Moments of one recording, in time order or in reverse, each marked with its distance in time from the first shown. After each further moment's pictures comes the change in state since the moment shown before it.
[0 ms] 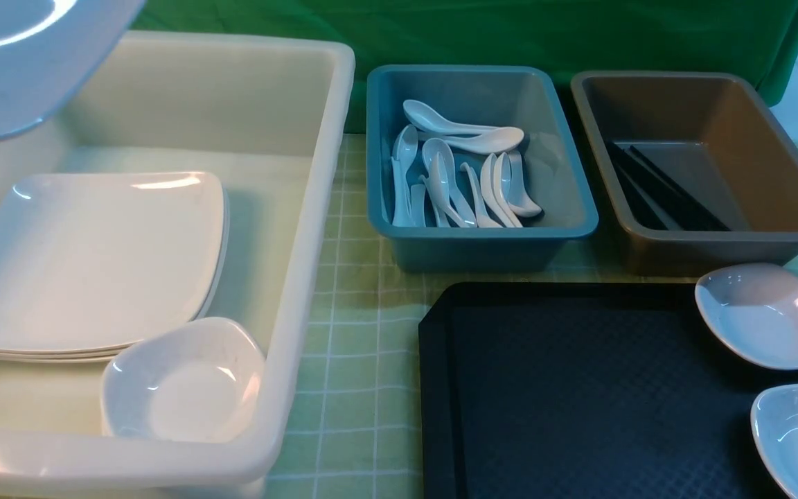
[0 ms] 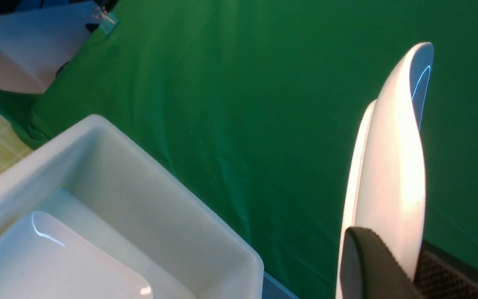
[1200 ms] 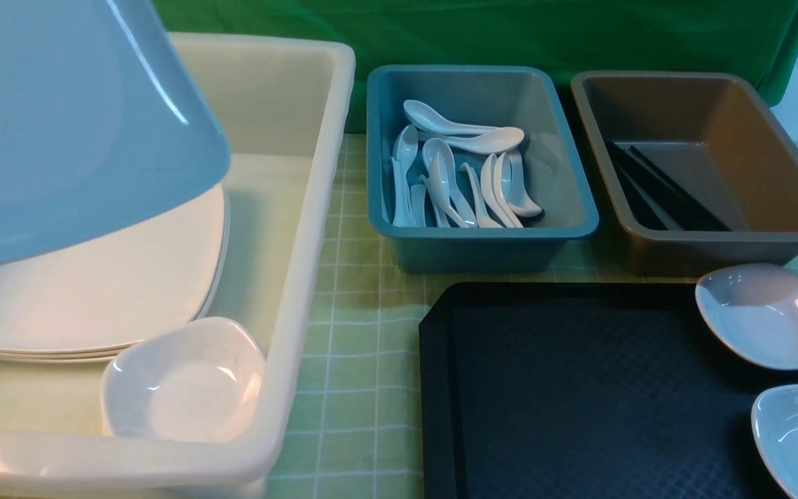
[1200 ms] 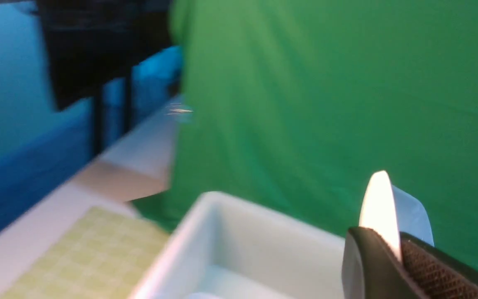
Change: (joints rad) right arm 0.000 0.000 0.000 0.000 -0.002 0.024; left arm 0.272 0.211 -0.051 0.008 -0.027 0.365
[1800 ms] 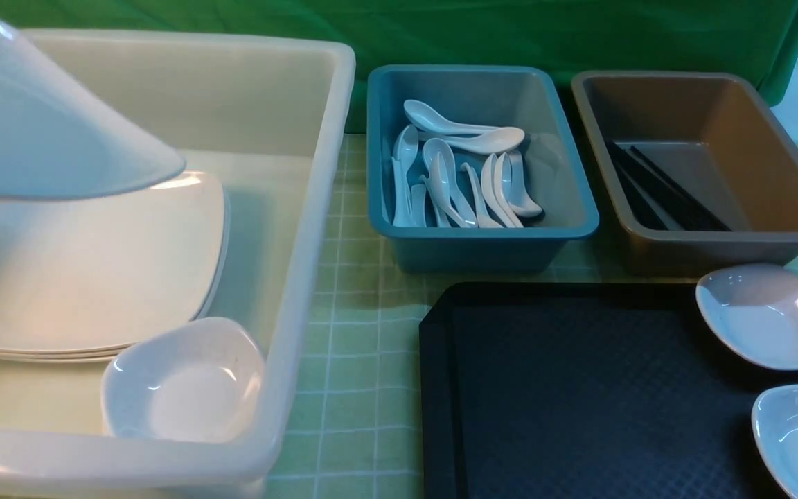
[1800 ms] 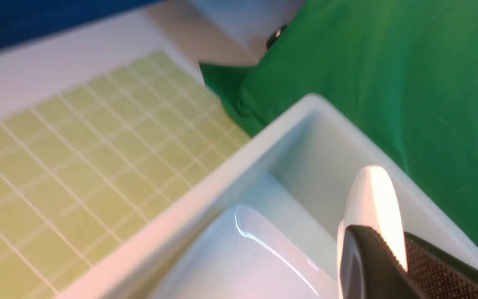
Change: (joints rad) right arm 0.000 0.000 0.000 0.002 0.001 0.018; left arm 1.227 0.319 0.110 -1.342 -0.637 0.686
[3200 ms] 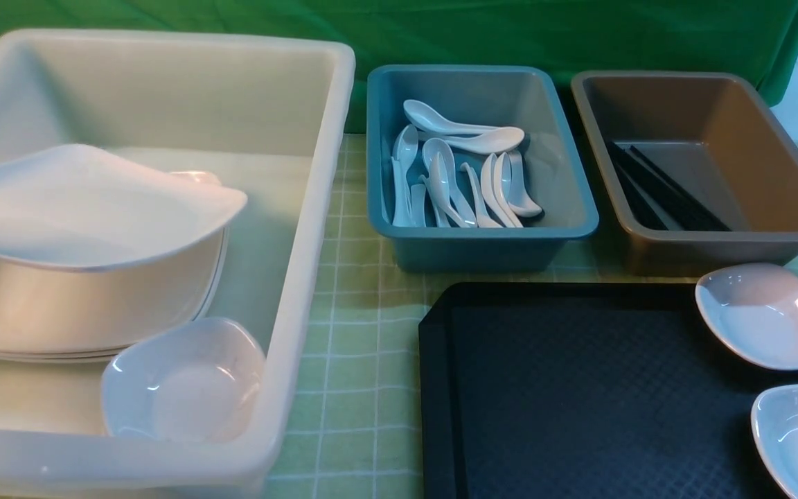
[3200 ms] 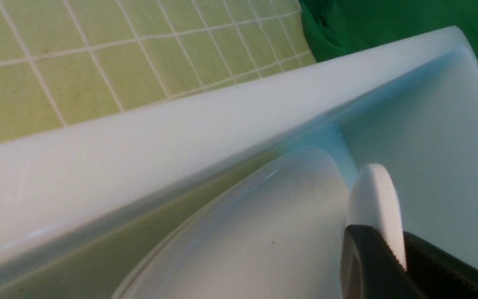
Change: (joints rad) right arm 0.000 -0.001 0.000 0.001 0.001 0.000; left arm -0.082 0.261 0.468 -0.363 -0.667 0.025
